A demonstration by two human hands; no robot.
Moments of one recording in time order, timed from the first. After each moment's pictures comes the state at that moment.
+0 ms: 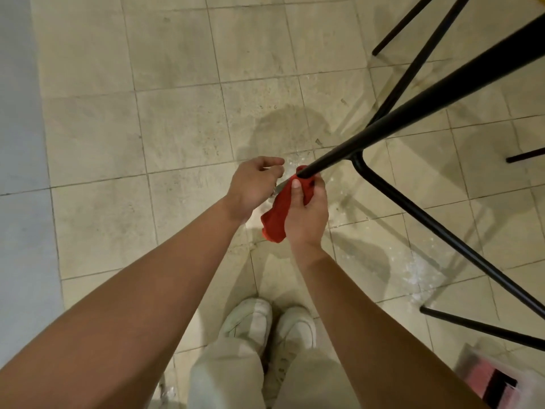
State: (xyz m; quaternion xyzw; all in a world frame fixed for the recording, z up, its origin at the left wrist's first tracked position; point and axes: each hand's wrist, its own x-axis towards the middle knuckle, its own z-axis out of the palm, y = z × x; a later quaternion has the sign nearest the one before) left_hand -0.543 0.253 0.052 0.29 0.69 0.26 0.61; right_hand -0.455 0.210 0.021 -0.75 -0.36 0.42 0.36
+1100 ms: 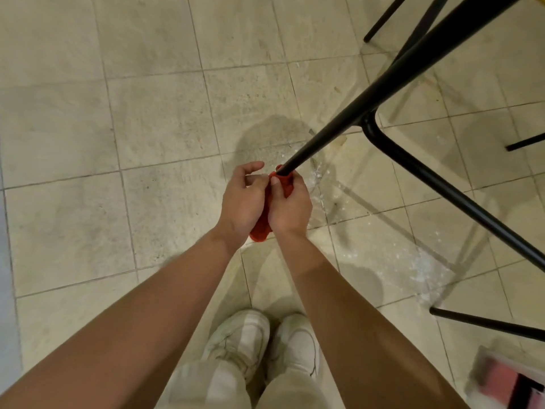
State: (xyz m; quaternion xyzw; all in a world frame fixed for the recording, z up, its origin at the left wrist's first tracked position) left_hand -0.528 0.217 -0.009 0.23 0.67 0.38 0.59; right_hand -0.459 0.215 -0.025 -0.77 -0.36 0.43 0.32
